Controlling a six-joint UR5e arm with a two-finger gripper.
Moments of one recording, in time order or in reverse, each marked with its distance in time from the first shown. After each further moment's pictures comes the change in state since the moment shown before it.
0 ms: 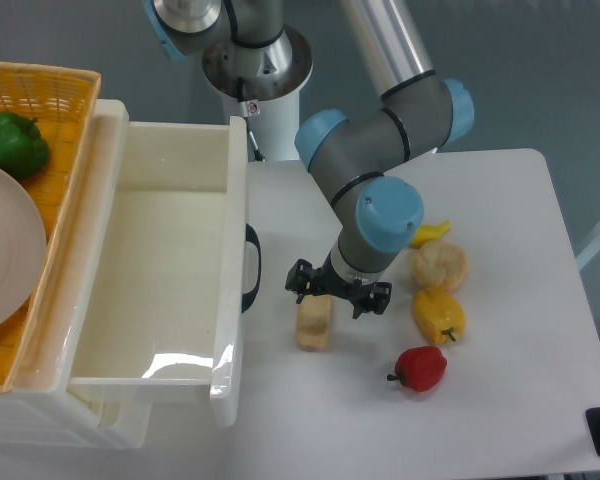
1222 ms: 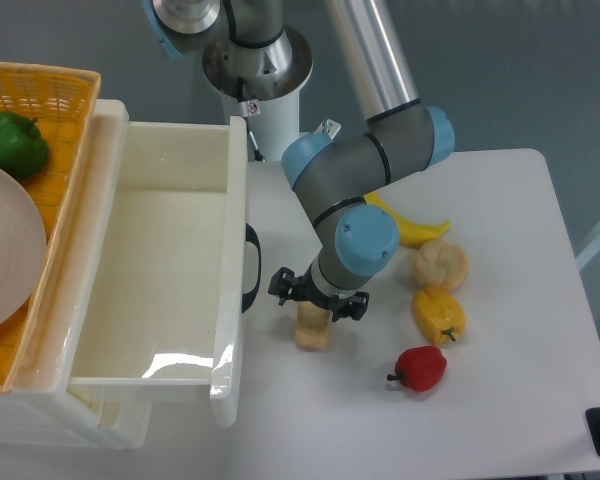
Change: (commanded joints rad) arm -0.032 -0.045 -0.032 0.031 0.006 -0.006
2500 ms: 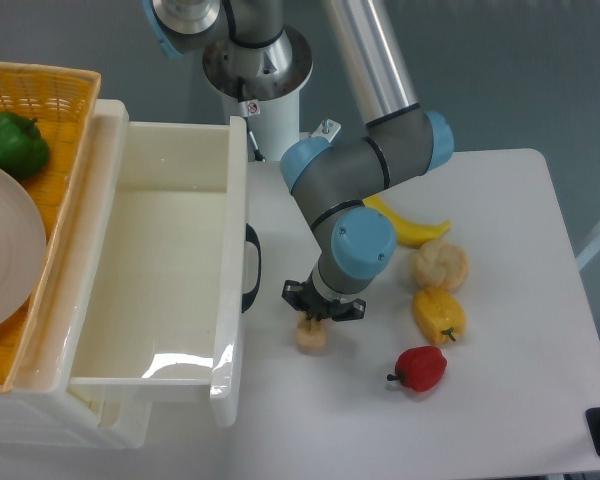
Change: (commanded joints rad) arm -0.005 0.032 0.067 0.002 0.080 0.029
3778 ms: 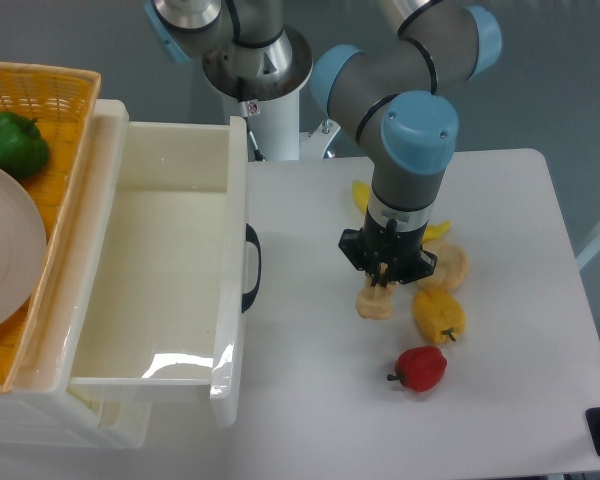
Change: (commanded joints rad) arm 0.101 0.157 0.022 -0.011 -0.006 0.169
